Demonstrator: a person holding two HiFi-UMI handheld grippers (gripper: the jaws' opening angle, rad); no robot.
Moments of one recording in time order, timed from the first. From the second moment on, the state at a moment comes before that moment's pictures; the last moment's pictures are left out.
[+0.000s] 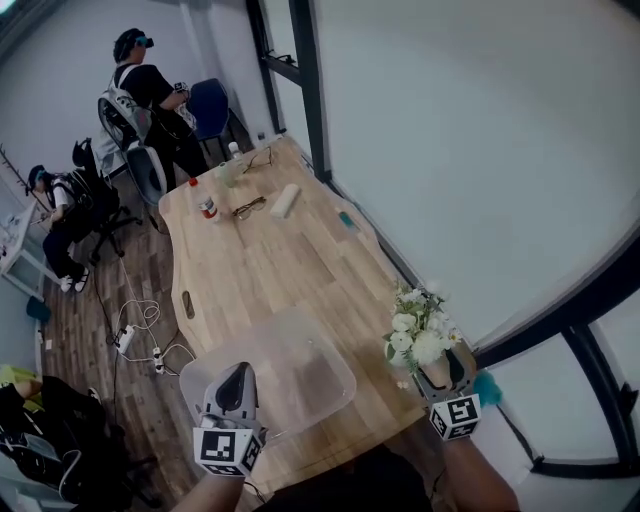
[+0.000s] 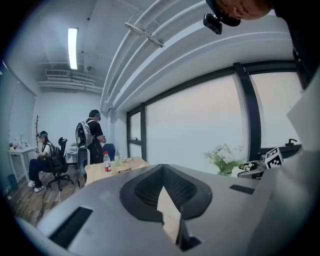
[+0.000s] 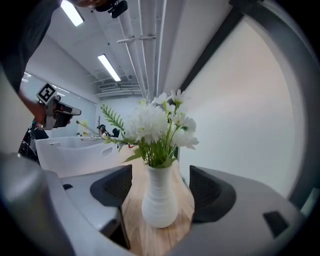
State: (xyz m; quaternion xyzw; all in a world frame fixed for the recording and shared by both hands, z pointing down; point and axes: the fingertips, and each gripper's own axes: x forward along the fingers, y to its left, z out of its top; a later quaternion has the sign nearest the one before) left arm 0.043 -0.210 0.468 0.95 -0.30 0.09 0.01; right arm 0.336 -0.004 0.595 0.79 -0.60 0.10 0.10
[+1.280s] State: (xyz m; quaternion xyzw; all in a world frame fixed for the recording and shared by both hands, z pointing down) left arm -0.046 -0.214 0.453 0.91 -0.41 0.05 0.03; right arm 0.324 -0.041 0.420 0.78 -0.63 -0.01 0.03
